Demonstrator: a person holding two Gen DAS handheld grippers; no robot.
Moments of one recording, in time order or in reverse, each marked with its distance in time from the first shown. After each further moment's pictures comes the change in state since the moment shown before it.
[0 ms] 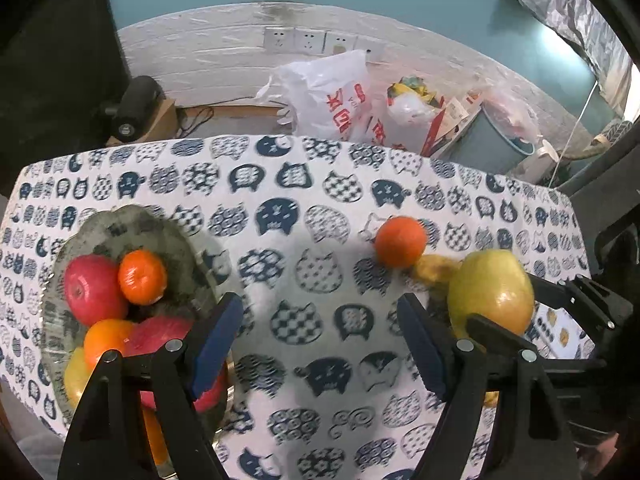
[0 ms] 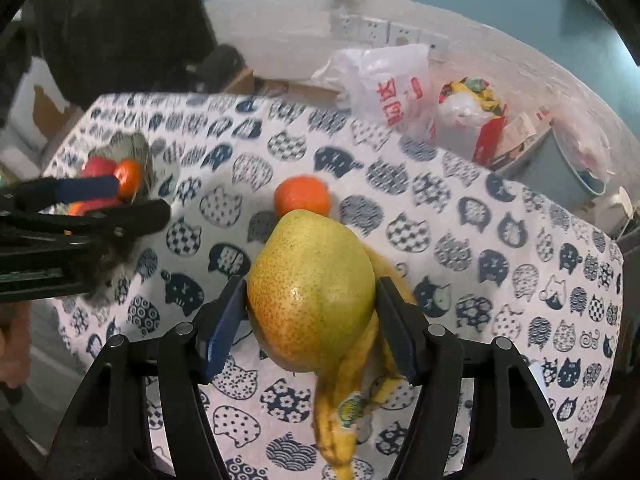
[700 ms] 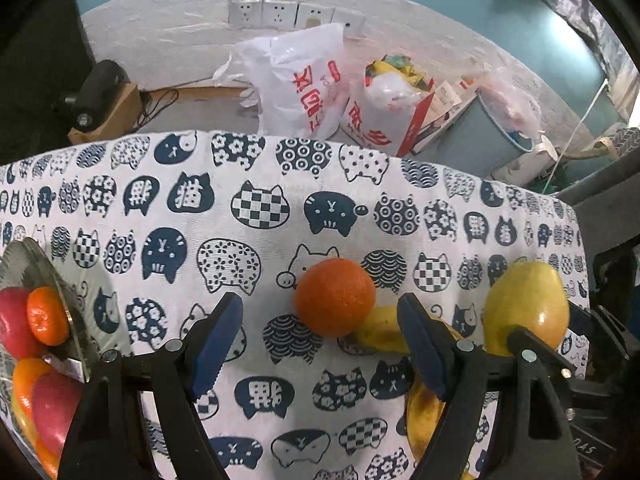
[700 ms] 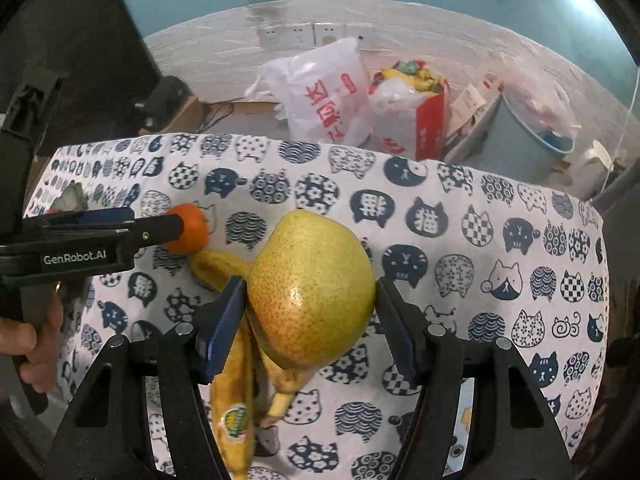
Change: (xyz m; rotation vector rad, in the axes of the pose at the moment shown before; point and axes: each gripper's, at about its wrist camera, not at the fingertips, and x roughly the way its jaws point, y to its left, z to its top) left arm 0.078 -0.052 0.038 -0.021 0.086 -0.044; right arm 0.000 -0.096 -0.005 0.163 -0.027 -0.047
